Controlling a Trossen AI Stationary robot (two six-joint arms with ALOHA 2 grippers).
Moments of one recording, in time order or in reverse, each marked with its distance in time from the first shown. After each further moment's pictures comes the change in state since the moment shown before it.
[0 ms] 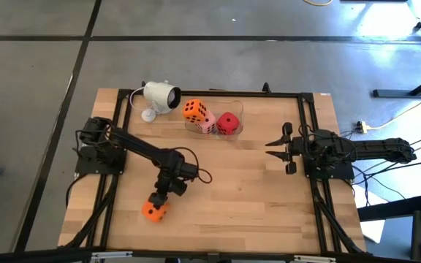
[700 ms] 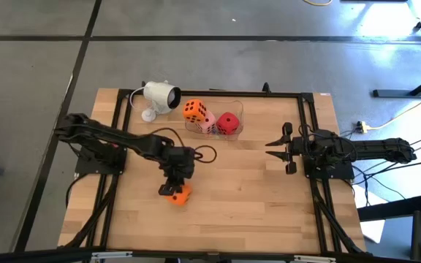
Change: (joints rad) left arm 0.086 -0.332 0.005 0.278 -0.329 -0.122; right arm 0.000 0.000 0.000 0.000 0.000 0.000
